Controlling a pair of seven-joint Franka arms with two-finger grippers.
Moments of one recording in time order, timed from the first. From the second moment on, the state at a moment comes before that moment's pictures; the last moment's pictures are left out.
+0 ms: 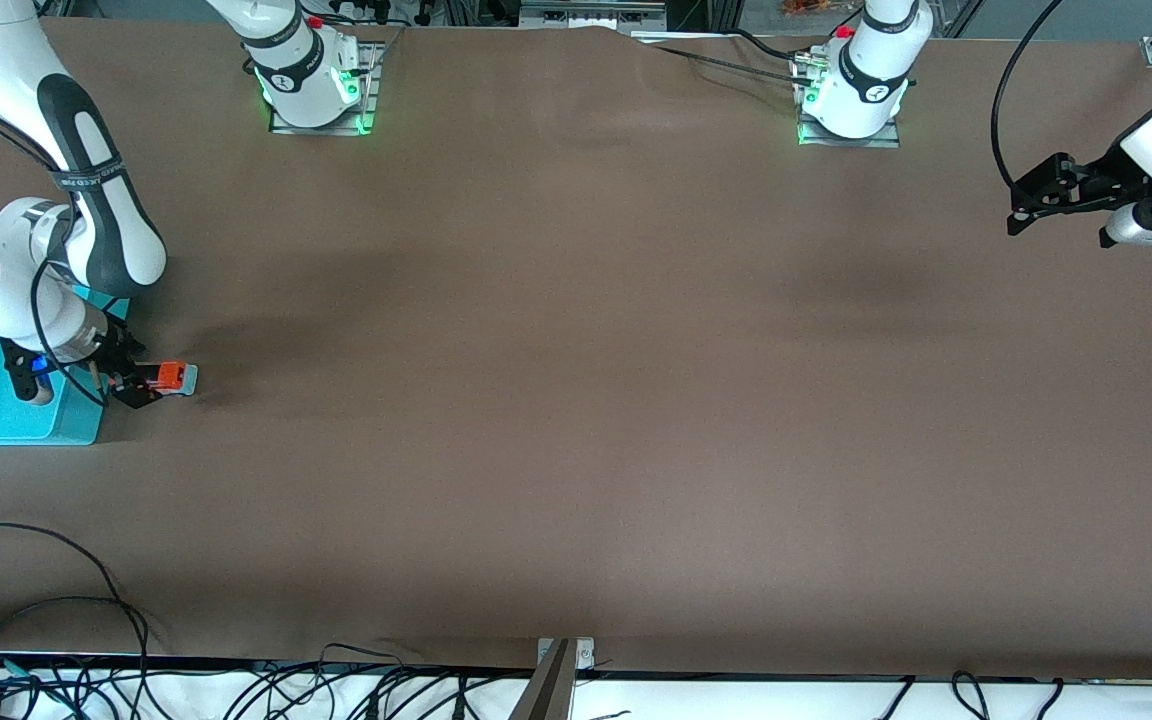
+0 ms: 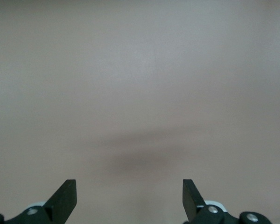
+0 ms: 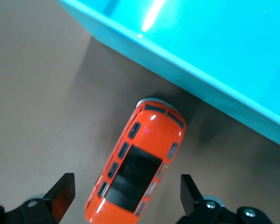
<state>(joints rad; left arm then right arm) -0.03 -0.03 -0.01 -1.59 0.00 1.53 0.08 -0.18 0.45 -0.09 -2.07 -0.06 2.58 0.85</state>
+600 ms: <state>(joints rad) -0.03 -0.03 -0.01 -1.59 0.00 1.53 0.08 -0.19 0.56 -0.11 -2.07 -0.06 2.69 0.86</state>
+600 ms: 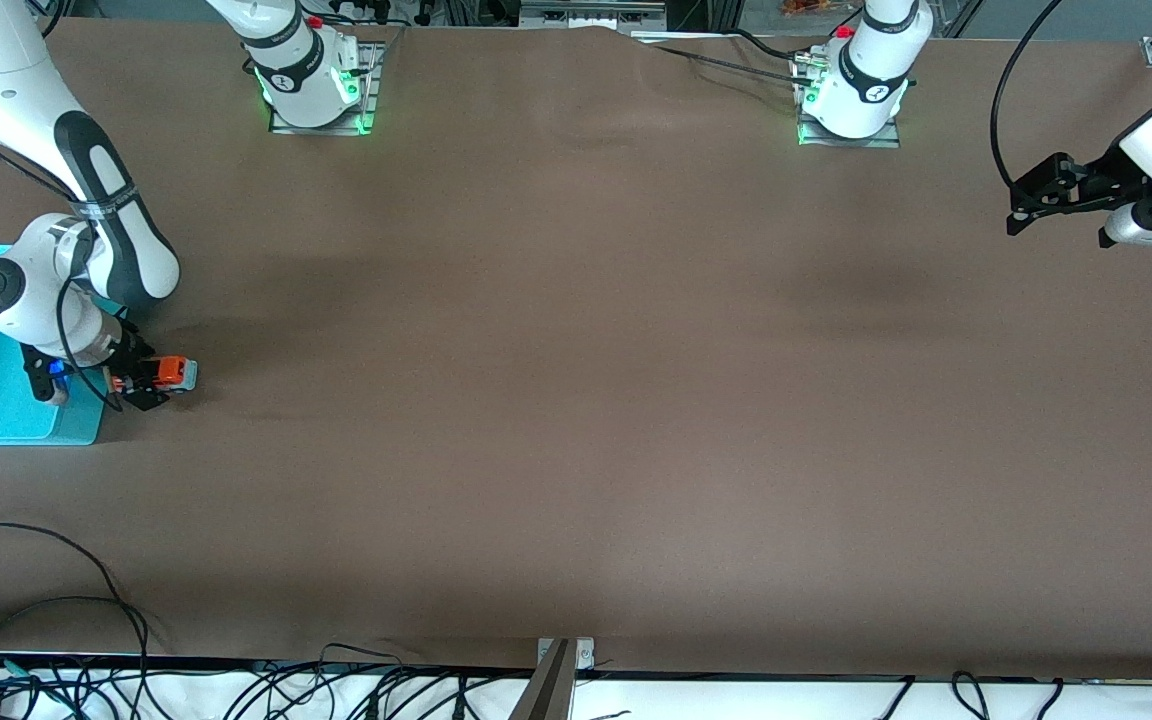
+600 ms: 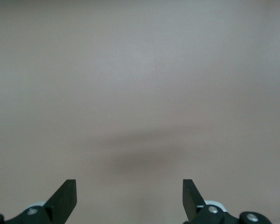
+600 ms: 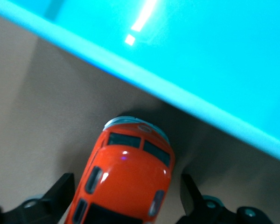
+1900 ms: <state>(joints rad) -0.03 -0.03 -0.01 -1.59 0.00 1.53 0.08 -0.18 0.33 0.01 -2.00 -0.15 2.36 0.83</state>
